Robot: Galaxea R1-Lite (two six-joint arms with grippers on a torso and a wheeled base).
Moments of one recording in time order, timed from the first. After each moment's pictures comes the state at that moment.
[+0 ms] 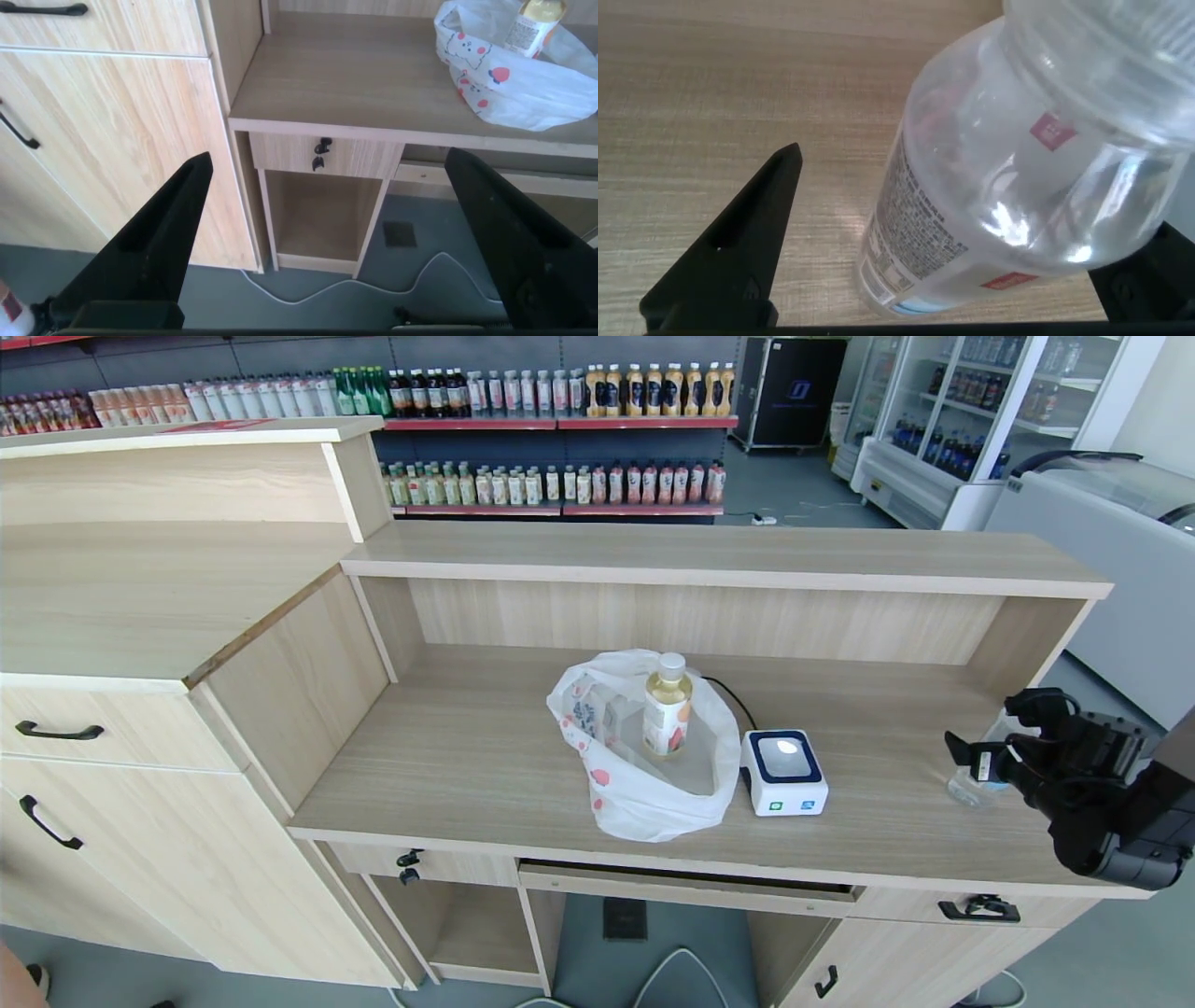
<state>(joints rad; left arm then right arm) 0.00 0.00 0.00 0.00 0.00 0.00 -0.35 2.44 -1.03 -1.28 0.10 -0.25</state>
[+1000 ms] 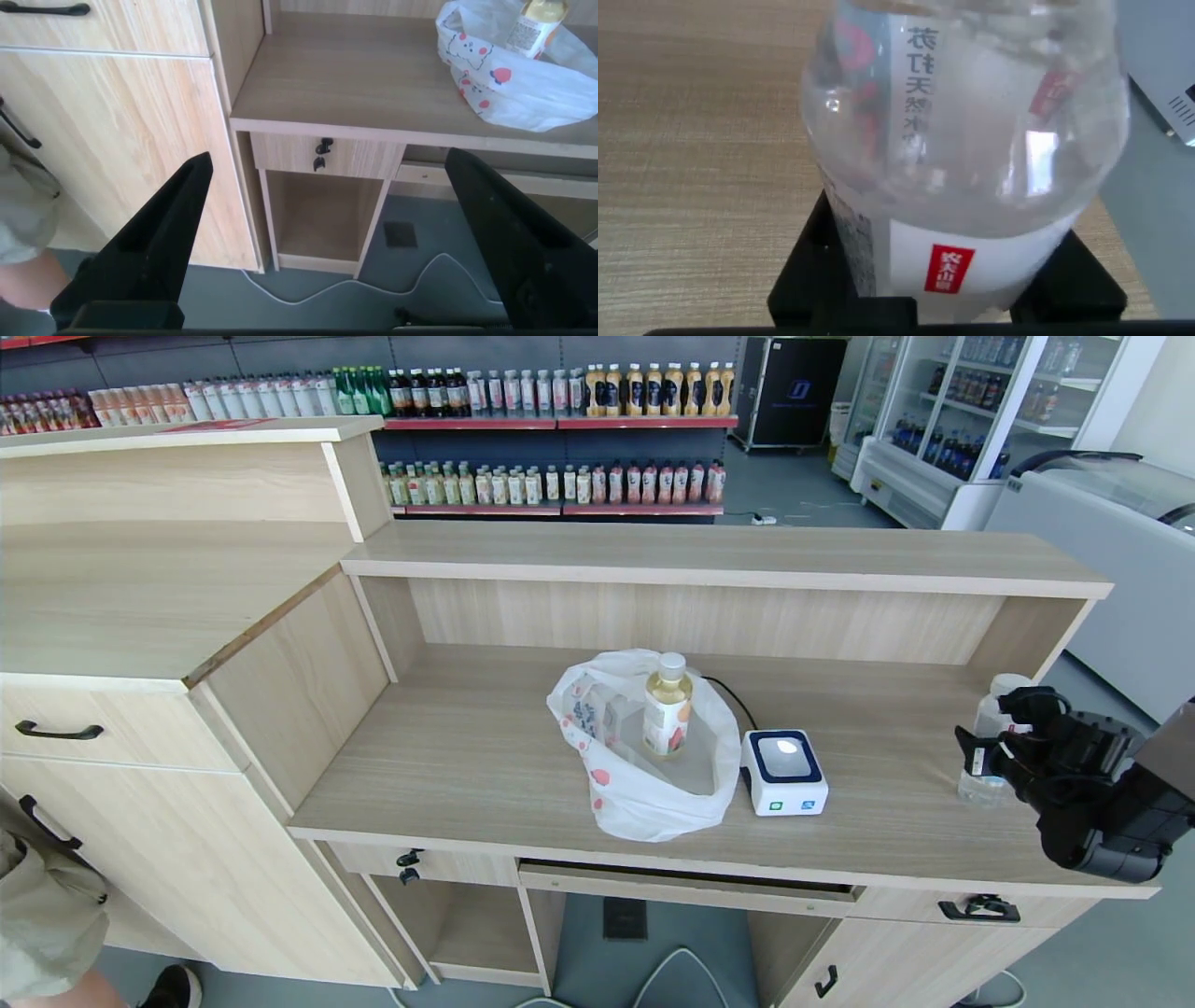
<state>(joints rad) 0.00 0.00 0.00 0.00 0.00 0.00 -0.35 2.51 -1.13 -1.28 0.10 -0.24</state>
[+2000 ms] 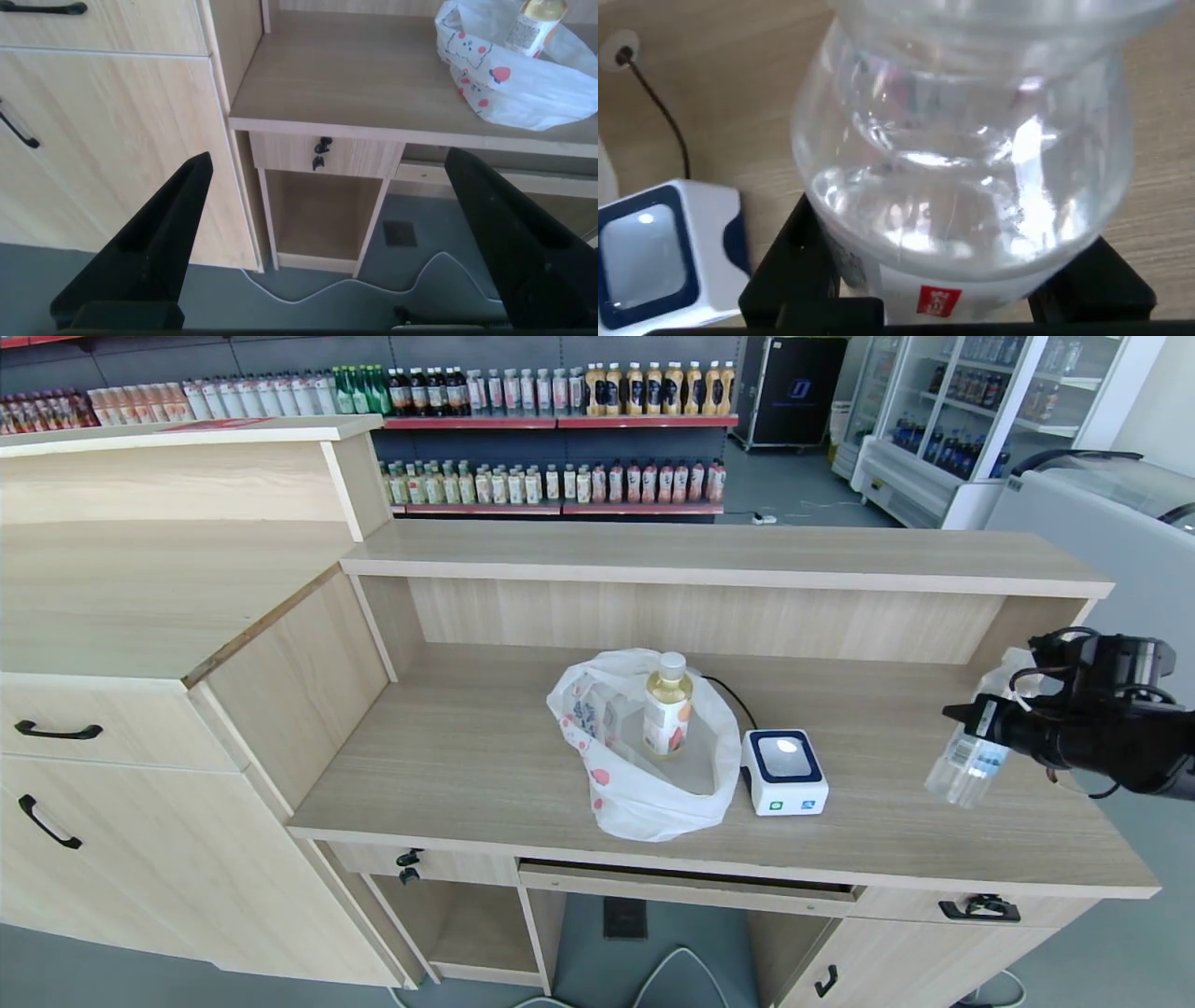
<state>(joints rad) 0.00 0.00 0.00 0.00 0.00 0.00 -0.26 2.06 -1.07 -0.56 0.17 0.17</state>
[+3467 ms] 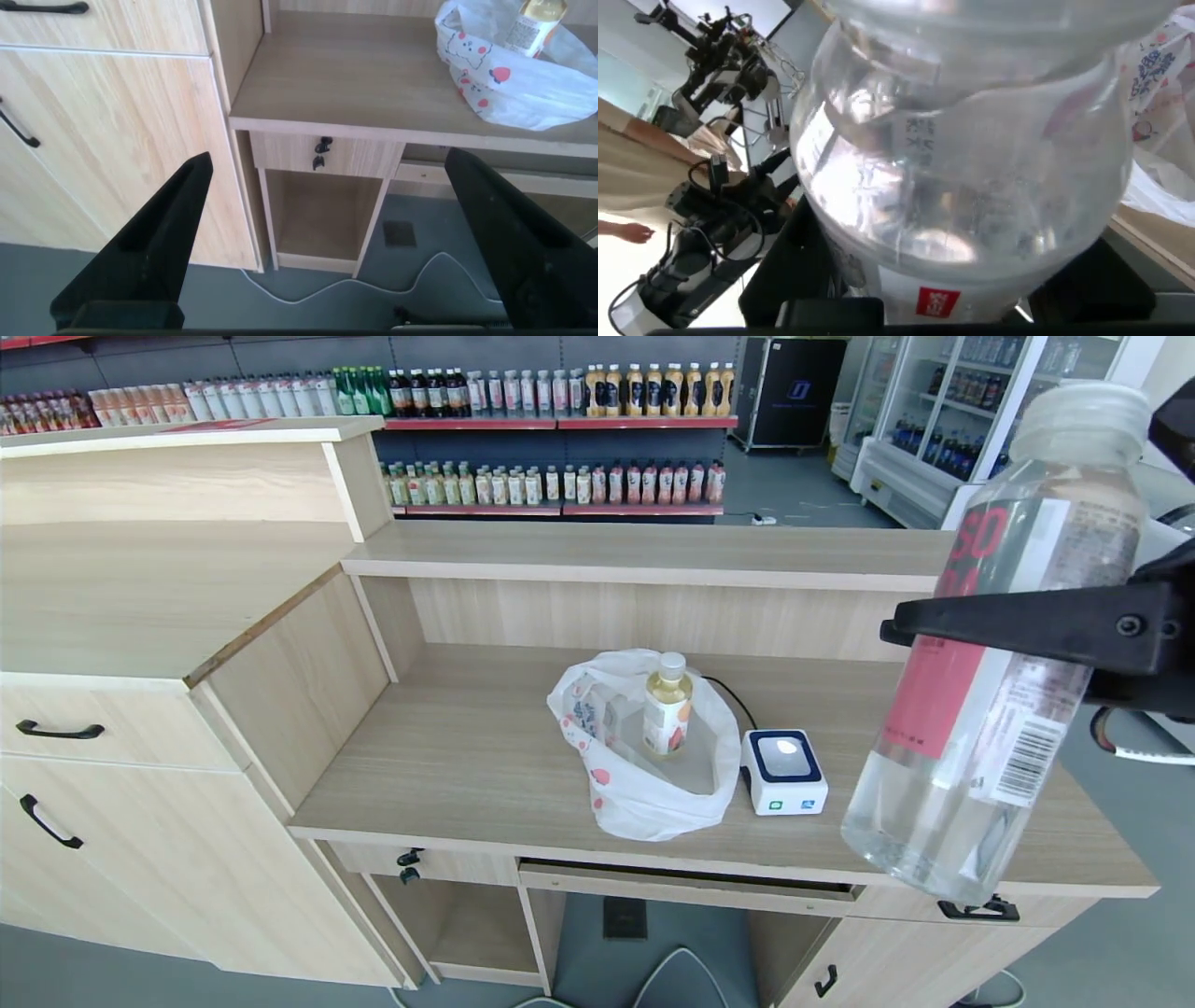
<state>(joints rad) 0.00 0.00 0.00 0.00 0.00 0.00 0.51 1.23 -1.02 -0.11 0.58 0.34</state>
